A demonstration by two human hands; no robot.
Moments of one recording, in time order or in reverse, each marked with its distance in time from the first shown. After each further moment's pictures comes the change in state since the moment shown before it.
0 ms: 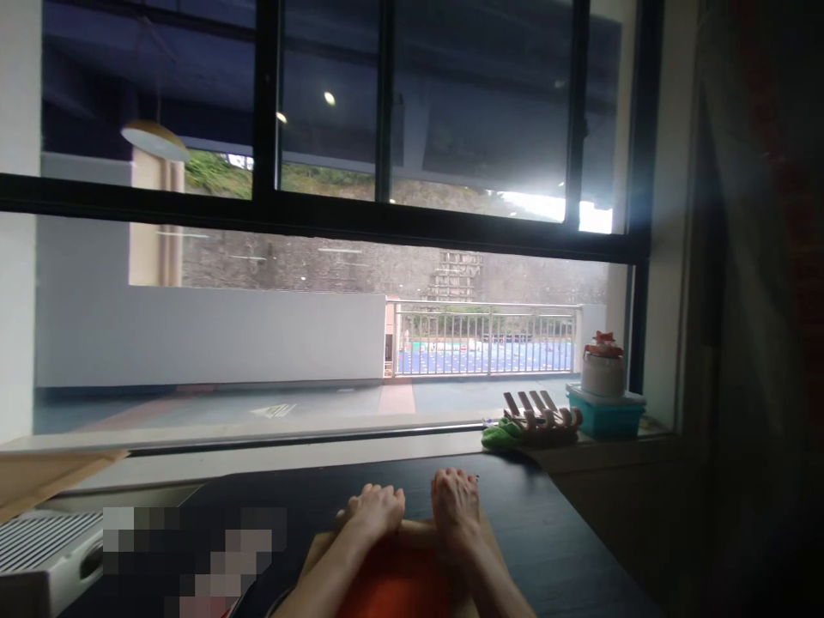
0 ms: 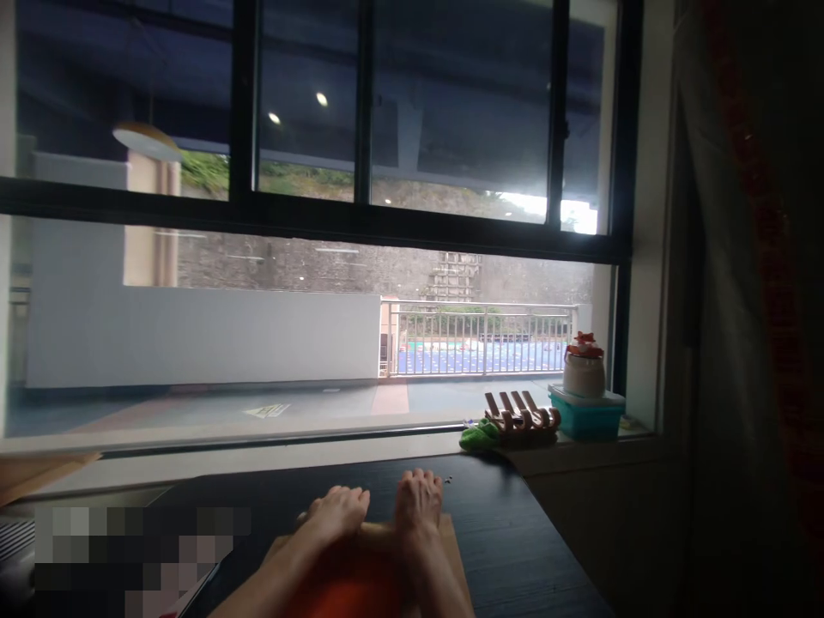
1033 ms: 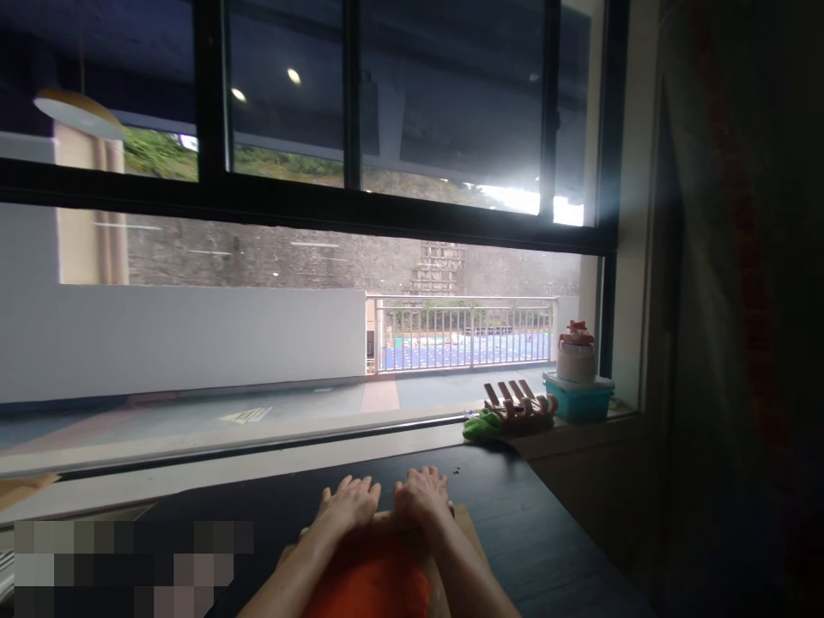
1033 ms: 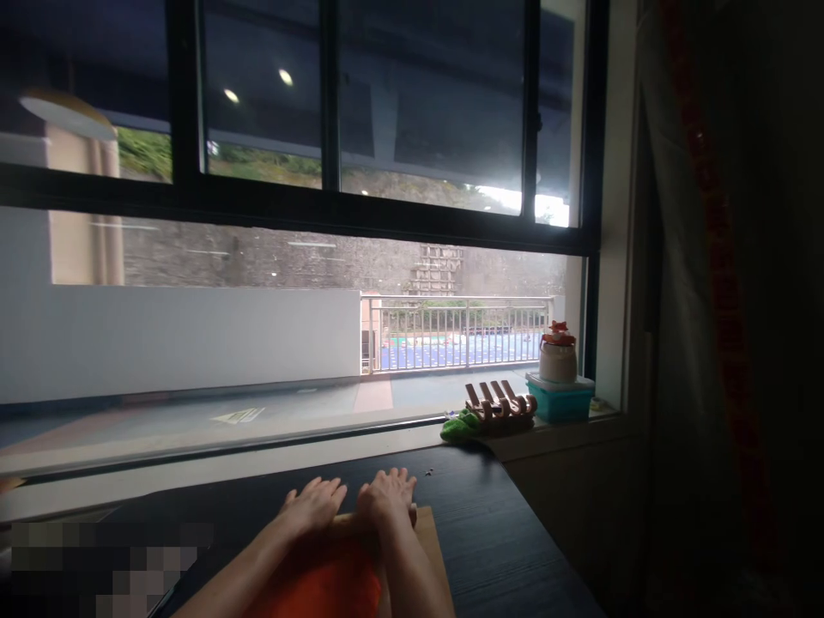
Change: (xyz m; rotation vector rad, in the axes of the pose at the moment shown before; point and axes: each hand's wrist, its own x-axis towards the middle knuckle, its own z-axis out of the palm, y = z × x) left_hand 0.028 -0.020 0.014 0.002 -0.154 0.000; right_hand 0.025 -0.012 0.026 0.080 -0.415 0.168
